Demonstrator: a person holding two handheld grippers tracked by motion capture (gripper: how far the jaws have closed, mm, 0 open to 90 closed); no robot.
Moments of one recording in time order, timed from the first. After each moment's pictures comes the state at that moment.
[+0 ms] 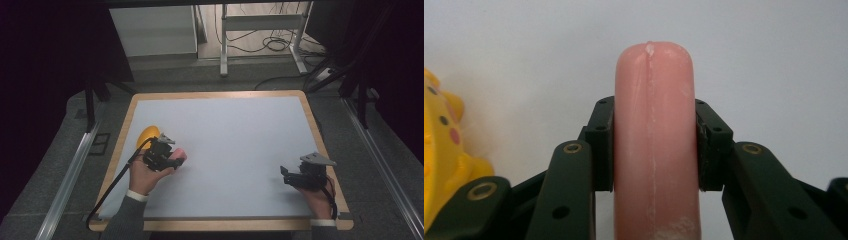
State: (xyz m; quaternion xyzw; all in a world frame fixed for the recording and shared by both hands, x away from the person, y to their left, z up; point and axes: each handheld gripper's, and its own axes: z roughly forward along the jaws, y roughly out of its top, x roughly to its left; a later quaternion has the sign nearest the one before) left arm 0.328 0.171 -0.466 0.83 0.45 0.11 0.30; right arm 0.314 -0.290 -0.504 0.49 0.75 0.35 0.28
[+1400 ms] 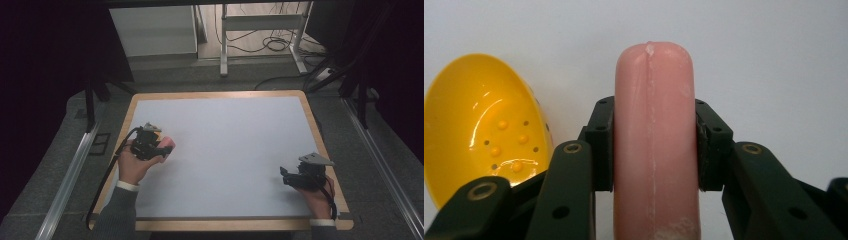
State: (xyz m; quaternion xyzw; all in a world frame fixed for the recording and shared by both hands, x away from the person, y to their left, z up) left arm 0.345 0.205 -0.450 0.81 0.48 0.14 0.31; right arm 0.315 -0.288 -0.507 0.49 0.76 0.34 0.28
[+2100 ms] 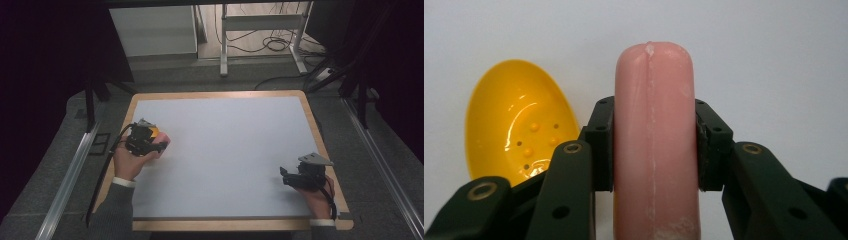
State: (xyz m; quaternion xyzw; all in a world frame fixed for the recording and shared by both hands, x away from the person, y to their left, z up) left arm 0.353 0.219 -0.445 0.80 0.50 0.15 0.31; right arm 0.315 -0.288 -0.508 0.49 0.76 0.34 0.28
